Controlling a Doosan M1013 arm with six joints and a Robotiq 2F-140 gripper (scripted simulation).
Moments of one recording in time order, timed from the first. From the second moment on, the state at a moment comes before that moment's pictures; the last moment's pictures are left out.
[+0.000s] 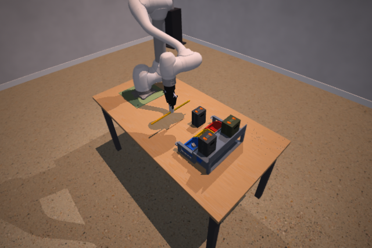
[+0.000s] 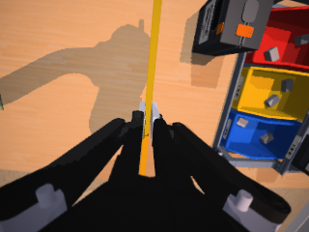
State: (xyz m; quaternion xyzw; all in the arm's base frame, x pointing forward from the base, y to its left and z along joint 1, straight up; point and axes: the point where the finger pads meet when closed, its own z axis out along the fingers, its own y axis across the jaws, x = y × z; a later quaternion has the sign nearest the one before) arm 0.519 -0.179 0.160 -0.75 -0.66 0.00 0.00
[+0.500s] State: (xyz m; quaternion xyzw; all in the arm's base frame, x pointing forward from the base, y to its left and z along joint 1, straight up) arm 0.519 -0.179 0.146 -0.75 -0.66 0.00 0.00
